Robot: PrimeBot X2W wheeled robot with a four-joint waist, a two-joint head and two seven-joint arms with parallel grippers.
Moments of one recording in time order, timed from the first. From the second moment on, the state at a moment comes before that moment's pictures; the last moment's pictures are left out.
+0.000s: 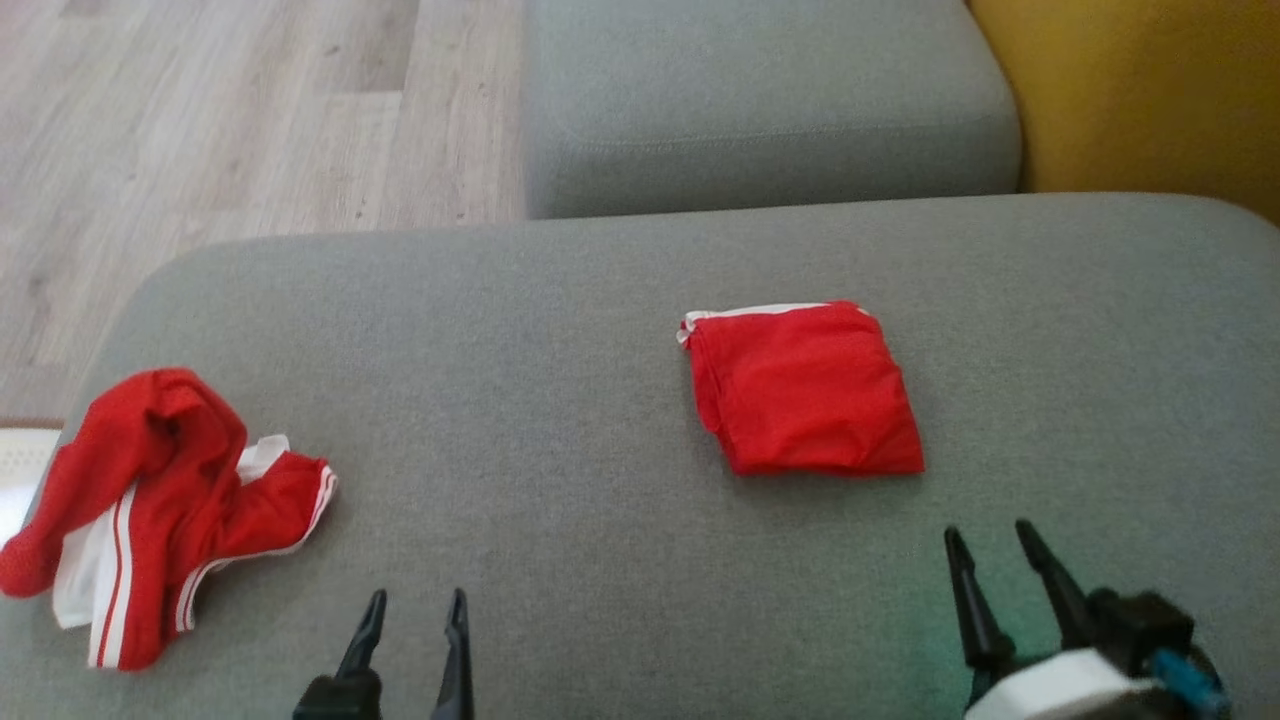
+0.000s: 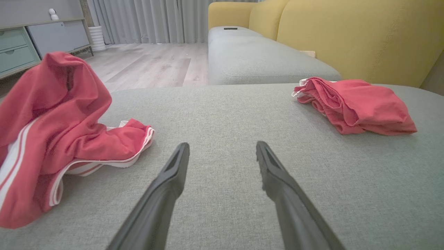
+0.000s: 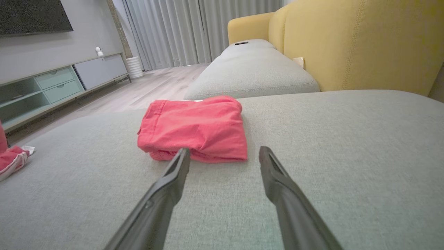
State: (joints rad) left arm 0.25 0.06 -0.27 0.12 -0.09 0.16 -0.25; right arm 0.09 -0.12 0.13 0.35 0.22 0.12 -0.25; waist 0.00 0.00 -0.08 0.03
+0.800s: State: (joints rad) left arm 0.10 0.06 -0.37 0.10 -0.09 0.15 -0.25; right arm -0.48 -0.34 0.29 0.77 0.75 0.12 0.08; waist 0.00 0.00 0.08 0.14
